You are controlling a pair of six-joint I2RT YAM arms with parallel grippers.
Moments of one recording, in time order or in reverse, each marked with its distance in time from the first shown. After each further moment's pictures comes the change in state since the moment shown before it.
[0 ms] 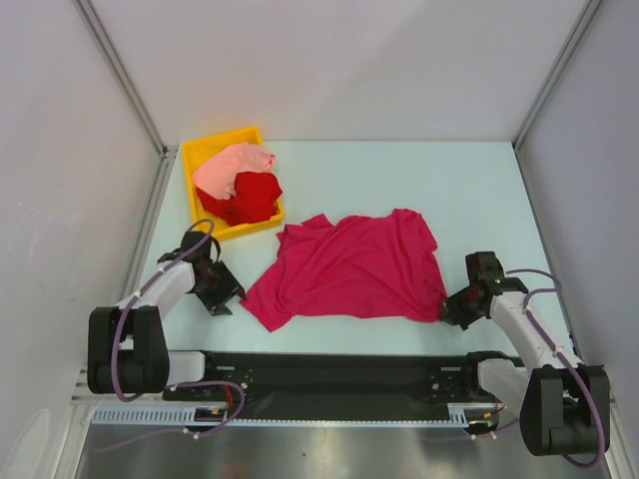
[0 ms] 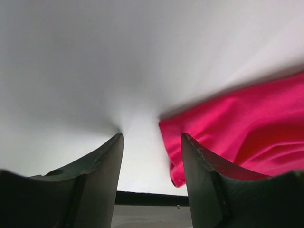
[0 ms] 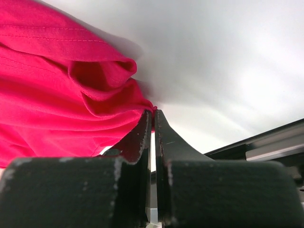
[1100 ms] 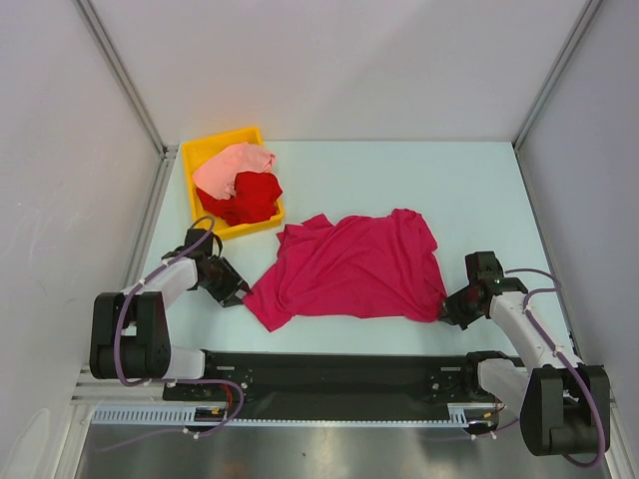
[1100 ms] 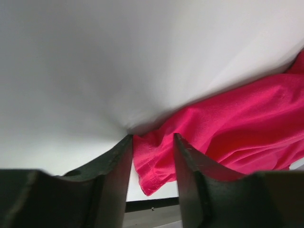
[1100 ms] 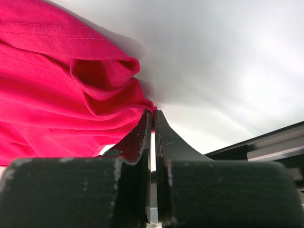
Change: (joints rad) left arm 0.001 0.082 -0.012 0.138 0.096 -0.071; right arm 0.004 0.001 -0.002 0.008 -0.009 -0.005
